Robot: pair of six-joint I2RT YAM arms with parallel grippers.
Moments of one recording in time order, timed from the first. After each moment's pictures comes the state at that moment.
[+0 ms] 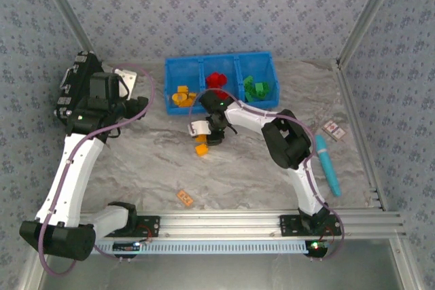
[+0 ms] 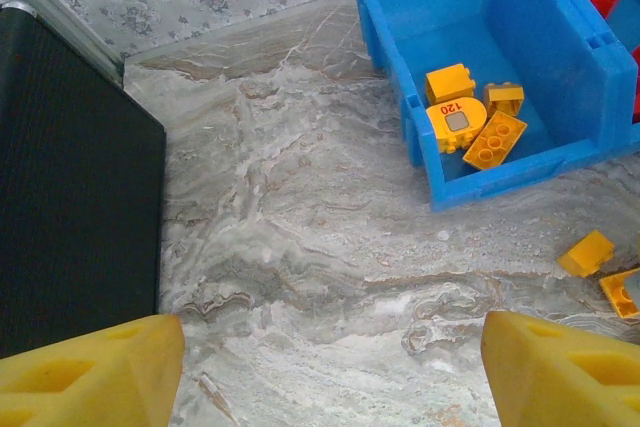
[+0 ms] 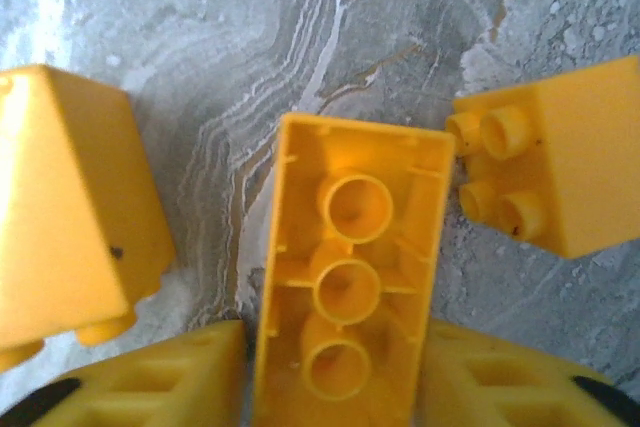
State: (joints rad) left arm -0.19 1.11 1.30 -0.87 -0.14 0.12; right arm 0.73 2.20 1.67 -0.73 -0.20 -1.06
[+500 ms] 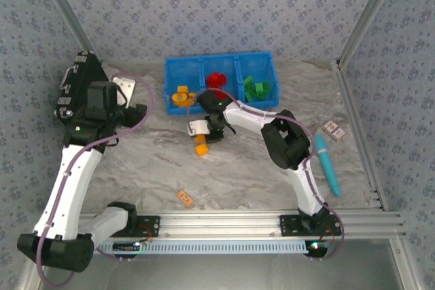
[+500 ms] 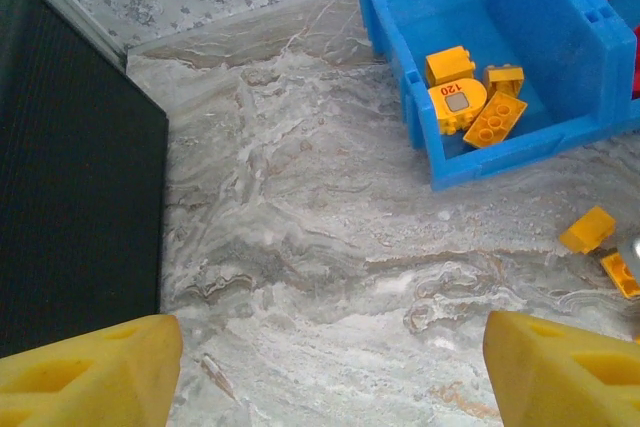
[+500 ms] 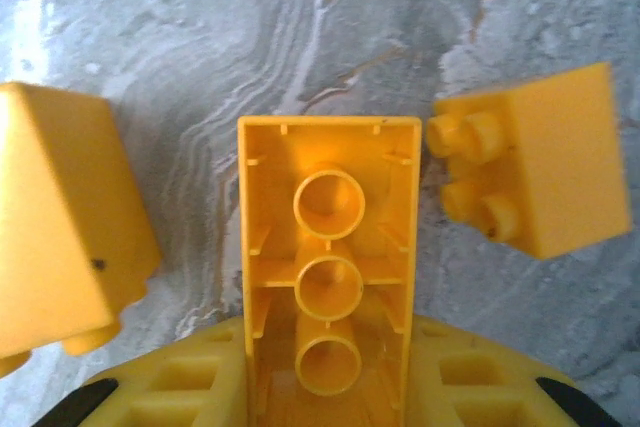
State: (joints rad) left arm -0.19 1.00 1.20 -0.86 -0.15 0.14; right arm 0.74 2.20 1.70 -0.73 -0.15 -1.04
